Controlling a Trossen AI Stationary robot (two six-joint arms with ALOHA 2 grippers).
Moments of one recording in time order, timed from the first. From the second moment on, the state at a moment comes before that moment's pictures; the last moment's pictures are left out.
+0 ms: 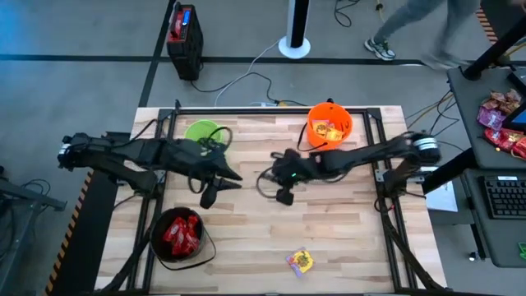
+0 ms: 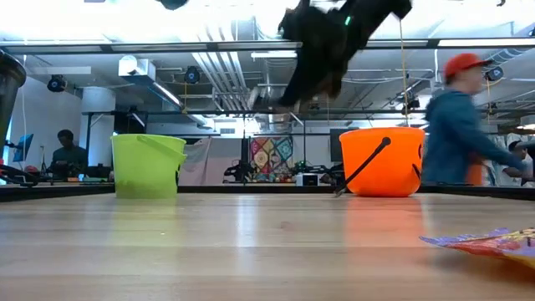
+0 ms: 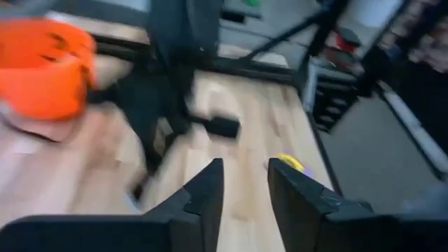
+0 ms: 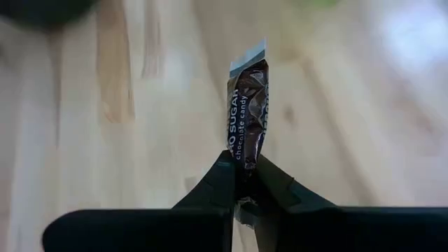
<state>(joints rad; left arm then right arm) -0.15 1.12 1.14 -0.45 -0.02 -0.26 0.05 1.71 1.19 -0.34 0.10 0.23</state>
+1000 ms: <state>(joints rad) 0.06 1.31 1.08 0.00 0.22 -0.25 0.12 1.41 1.18 -0.07 0.21 0.15</state>
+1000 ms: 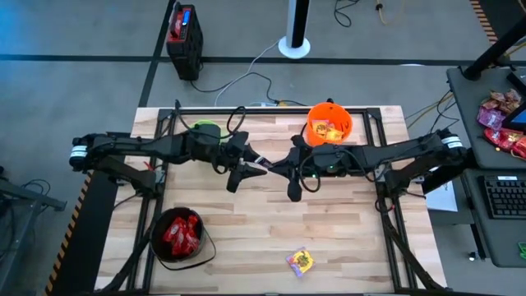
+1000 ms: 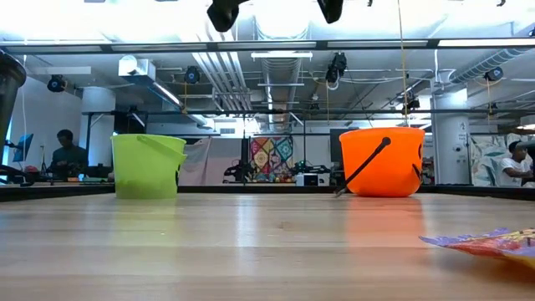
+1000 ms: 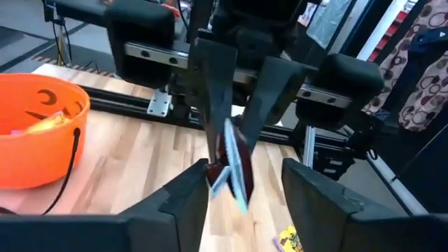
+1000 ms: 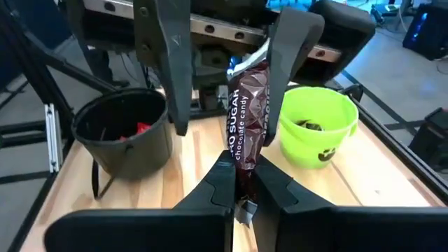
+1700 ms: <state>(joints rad) 0.07 1.30 1.08 -0.01 0.16 -0.24 0.07 1.43 1.18 -0.12 0.21 0.24</state>
